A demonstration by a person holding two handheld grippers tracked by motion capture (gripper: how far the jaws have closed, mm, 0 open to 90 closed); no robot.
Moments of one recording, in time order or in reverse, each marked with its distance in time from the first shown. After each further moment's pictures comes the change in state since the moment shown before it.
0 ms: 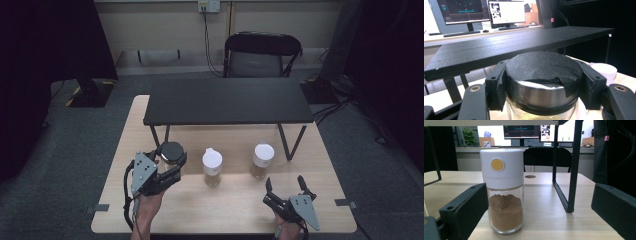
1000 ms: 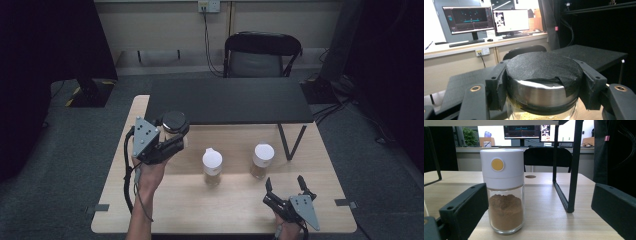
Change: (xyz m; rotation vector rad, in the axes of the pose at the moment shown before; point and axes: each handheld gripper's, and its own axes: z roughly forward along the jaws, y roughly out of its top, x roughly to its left) left arm 0.018 0.072 0.038 -0.032 0.028 0.014; right arm 0.000 0.000 0.000 0.000 0.001 0.000
